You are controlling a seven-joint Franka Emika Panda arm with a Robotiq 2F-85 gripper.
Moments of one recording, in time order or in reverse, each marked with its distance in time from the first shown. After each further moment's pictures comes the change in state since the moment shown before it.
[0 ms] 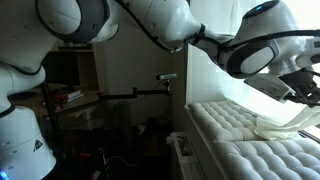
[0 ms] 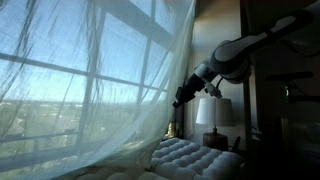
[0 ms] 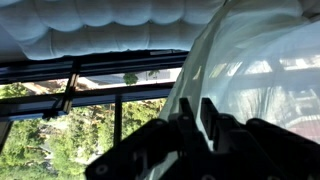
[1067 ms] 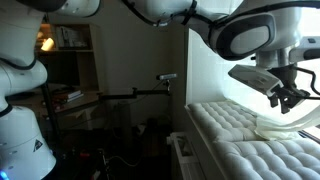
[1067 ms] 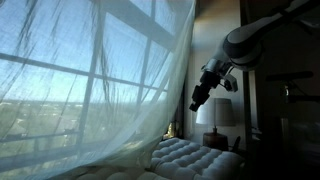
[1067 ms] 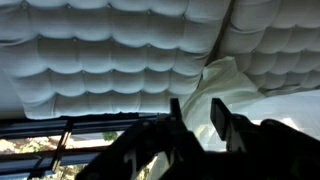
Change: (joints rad) arm -0.109 -0.199 0.085 -0.217 0.030 -0.301 -0.128
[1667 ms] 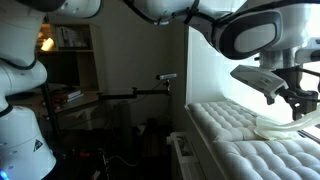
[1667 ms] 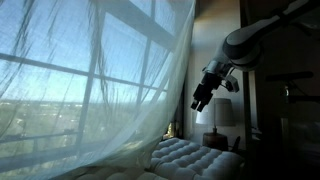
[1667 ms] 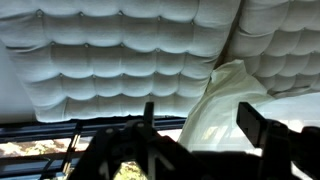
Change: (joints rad) arm 0.017 0.007 -0.041 0.019 0.012 -0.026 -0.001
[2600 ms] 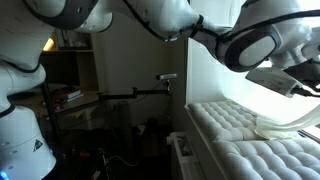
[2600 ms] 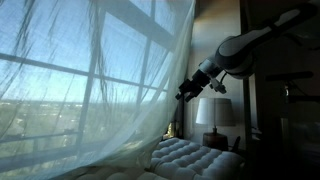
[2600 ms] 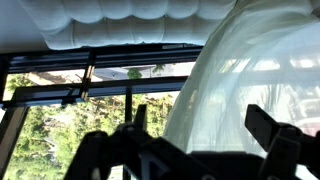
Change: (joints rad) arm 0.083 0.114 -0.073 0.116 -0.017 0.349 0.085
